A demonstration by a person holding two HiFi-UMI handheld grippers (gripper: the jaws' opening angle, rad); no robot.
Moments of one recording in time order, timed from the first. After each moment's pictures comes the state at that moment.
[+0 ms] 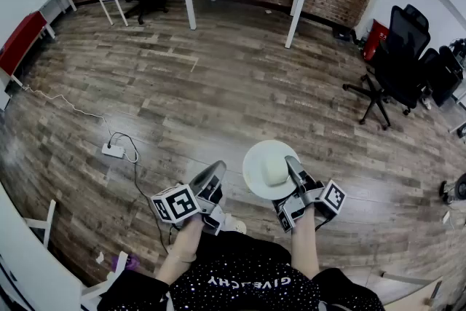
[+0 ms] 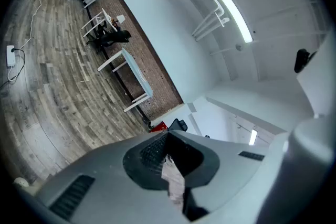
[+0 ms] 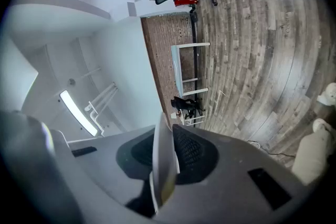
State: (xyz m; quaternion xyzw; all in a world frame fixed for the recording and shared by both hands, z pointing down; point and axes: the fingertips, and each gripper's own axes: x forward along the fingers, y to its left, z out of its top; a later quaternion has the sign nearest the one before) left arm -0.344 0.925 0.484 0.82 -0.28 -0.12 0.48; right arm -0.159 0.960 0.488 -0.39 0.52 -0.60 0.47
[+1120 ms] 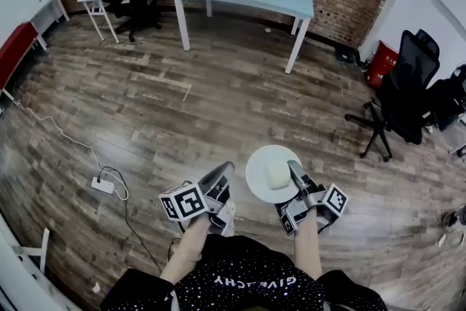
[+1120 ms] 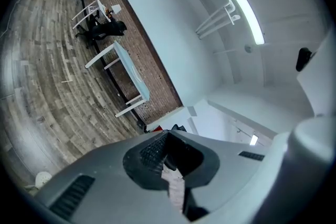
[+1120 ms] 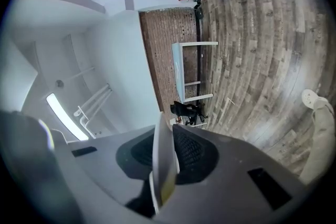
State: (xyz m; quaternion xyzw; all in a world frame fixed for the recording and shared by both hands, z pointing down) left arm -0.240 0.650 0.480 0.83 -0.25 -0.12 0.49; right arm -0.072 0.690 0.483 -0.40 0.52 -0.59 0.47
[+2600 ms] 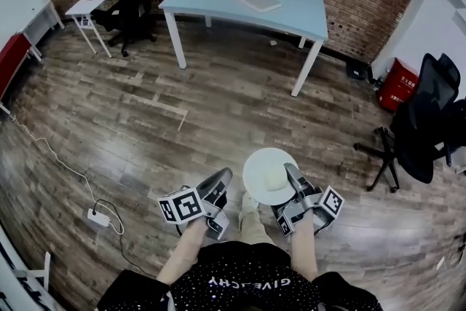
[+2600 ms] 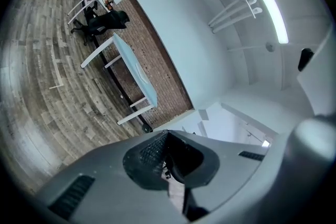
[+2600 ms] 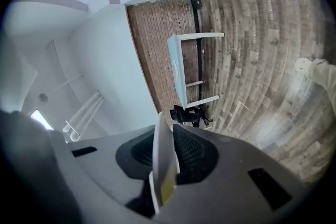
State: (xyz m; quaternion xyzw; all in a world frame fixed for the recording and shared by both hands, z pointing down) left arm -0.138 0.343 0.507 0.82 -0.27 -0.10 0.50; right arm 0.030 0.372 0.507 -0.38 0.51 -0.61 0.48
